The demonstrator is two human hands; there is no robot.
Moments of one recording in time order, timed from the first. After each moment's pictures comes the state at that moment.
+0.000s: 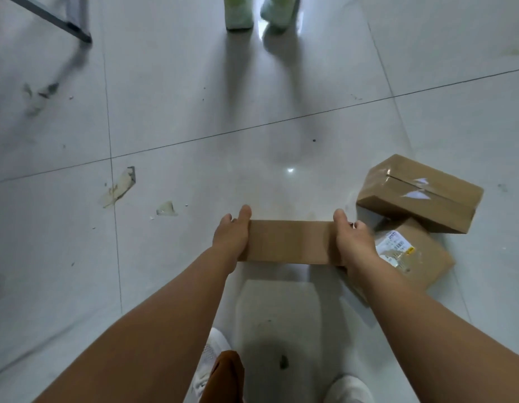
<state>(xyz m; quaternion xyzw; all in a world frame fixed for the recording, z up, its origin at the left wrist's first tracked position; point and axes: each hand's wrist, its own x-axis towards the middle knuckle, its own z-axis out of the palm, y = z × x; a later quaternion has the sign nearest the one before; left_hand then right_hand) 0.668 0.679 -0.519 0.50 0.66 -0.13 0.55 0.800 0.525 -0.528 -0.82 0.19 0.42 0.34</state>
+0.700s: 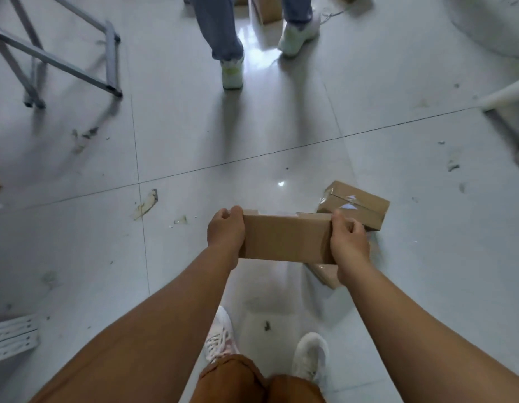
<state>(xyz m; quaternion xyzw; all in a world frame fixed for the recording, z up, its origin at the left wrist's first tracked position) 0.687 0.638 -0.305 0.48 0.68 0.00 0.55 0.799 0.488 -0.308 -0.82 0.21 0.34 0.41</state>
